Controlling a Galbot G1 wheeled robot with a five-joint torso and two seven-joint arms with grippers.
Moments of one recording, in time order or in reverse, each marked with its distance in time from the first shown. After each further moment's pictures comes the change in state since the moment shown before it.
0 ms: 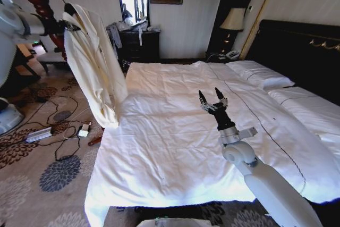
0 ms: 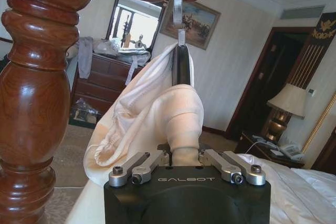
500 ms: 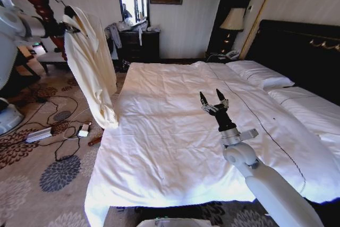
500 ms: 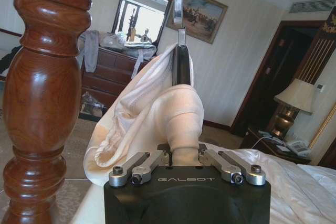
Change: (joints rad) left arm -0.003 0.003 0.037 0.021 -0.010 -0.001 0.002; right arm -0.043 -0.007 0.032 0.014 -0.005 0.007 0.000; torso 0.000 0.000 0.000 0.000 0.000
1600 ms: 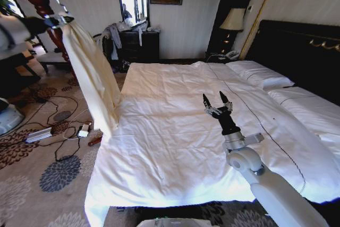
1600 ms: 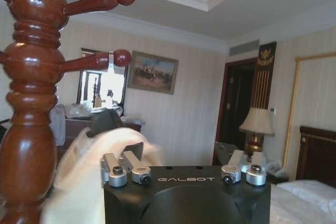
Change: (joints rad) left arm 0.436 0.336 -0.381 -0.619 -0.001 -0.188 0.020; right arm -0.087 -0.011 0.053 0.076 0.022 -0.023 0.040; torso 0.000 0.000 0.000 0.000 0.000
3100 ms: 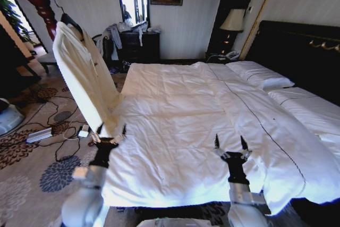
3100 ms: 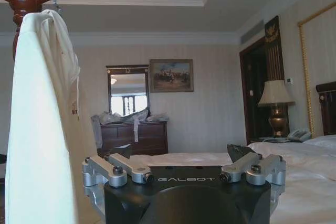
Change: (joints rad) left arm 1.854 -0.928 -0.588 -0.939 1.278 -0.605 -0.182; right arm -0.647 0.467 0.138 0.160 -0.763 -0.016 0.238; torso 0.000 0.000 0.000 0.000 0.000
